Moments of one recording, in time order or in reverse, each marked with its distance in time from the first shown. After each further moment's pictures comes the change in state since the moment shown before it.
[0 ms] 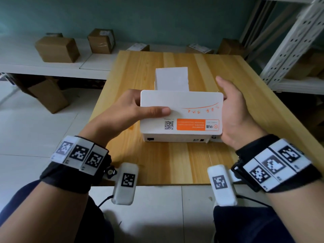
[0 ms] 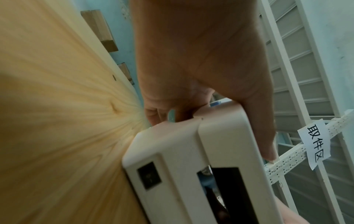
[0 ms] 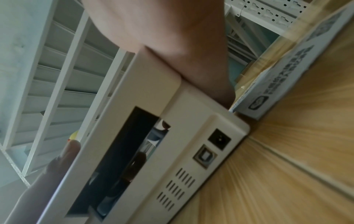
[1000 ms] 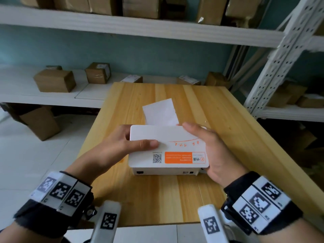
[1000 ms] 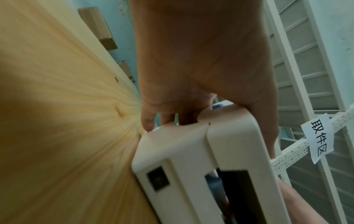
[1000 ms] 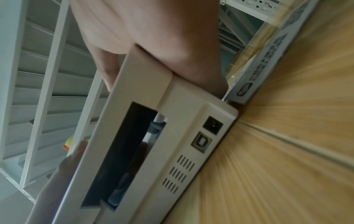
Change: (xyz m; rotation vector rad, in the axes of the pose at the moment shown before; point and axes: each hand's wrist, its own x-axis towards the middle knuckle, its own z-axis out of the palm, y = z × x) left_hand 0.006 -0.001 -0.001 -0.088 -0.078 -0.022; right_hand 0.003 0.010 -0.007 -0.003 -0.163 -0.142
